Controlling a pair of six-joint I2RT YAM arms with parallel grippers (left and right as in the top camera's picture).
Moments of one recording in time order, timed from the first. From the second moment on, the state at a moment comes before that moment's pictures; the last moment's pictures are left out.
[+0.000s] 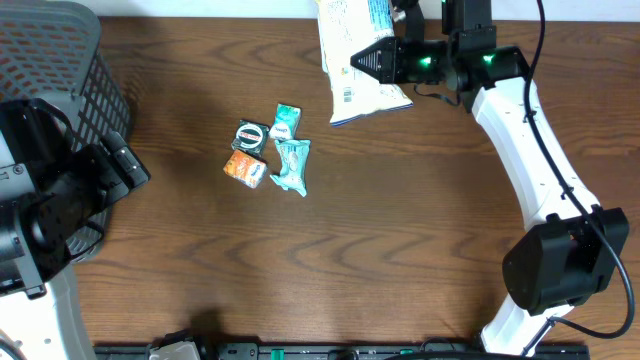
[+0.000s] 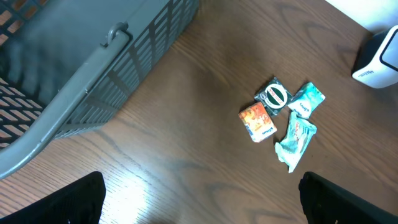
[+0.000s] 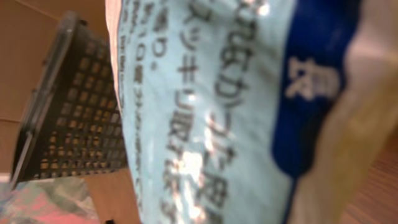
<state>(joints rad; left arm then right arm) 0.27 1.20 1.74 -1.50 0.01 -0.30 0.23 1.90 1.78 -0.61 -0.78 0.31</state>
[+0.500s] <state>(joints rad) 0.27 1.20 1.74 -1.50 0.01 -0.30 0.45 1.96 1.77 -0.97 0.35 0.27</state>
